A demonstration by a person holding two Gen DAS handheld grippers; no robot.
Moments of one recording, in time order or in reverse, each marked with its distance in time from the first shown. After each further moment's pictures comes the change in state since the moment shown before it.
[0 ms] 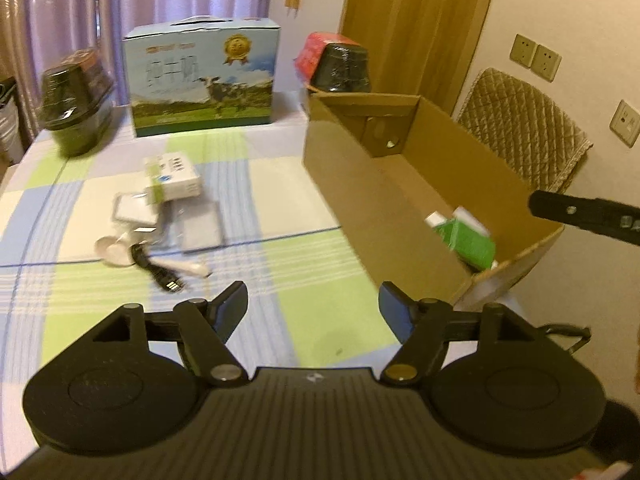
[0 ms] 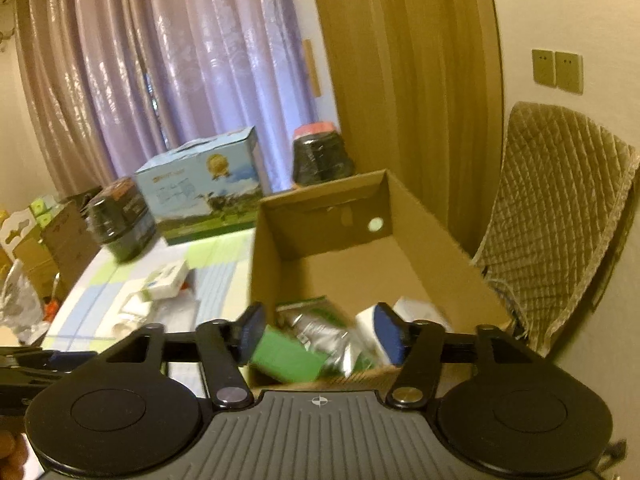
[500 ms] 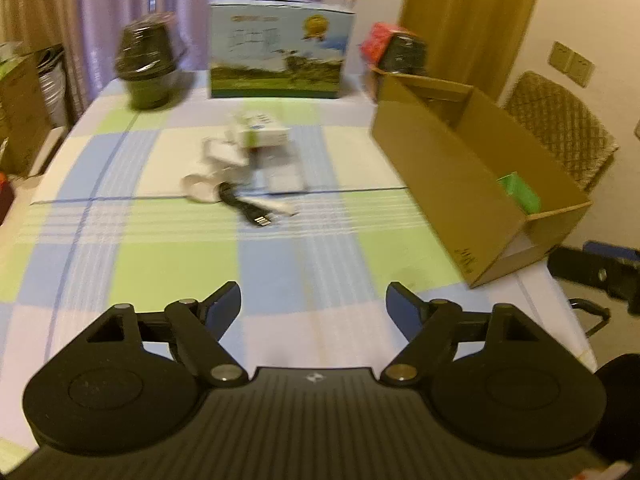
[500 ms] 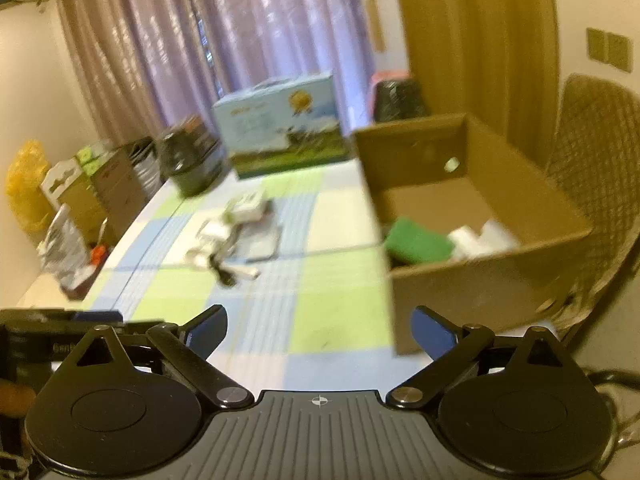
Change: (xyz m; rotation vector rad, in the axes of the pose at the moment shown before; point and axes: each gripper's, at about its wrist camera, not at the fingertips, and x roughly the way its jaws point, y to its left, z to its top) left arm -0.052 0.068 -0.056 -0.088 0.027 0.089; right arm -0.010 0.083 -0.060 -0.050 0.138 0.123
